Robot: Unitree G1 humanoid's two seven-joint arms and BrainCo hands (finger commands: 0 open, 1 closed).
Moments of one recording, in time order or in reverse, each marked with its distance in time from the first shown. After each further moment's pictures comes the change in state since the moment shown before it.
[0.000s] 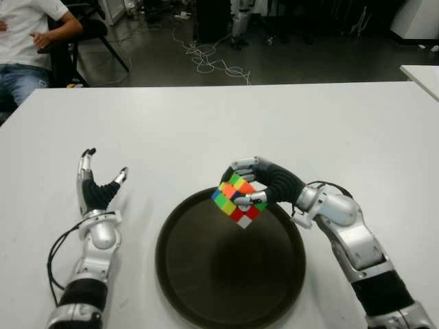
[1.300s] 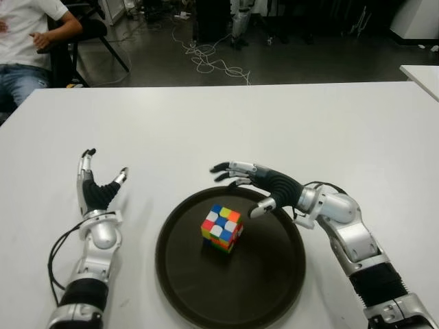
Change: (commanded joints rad) left arm -0.005 0.006 -0.001 0.008 0.003 0.007 -0.001; right arm -0.056 -0.033 0.010 0.106 0.034 -0.058 0.196
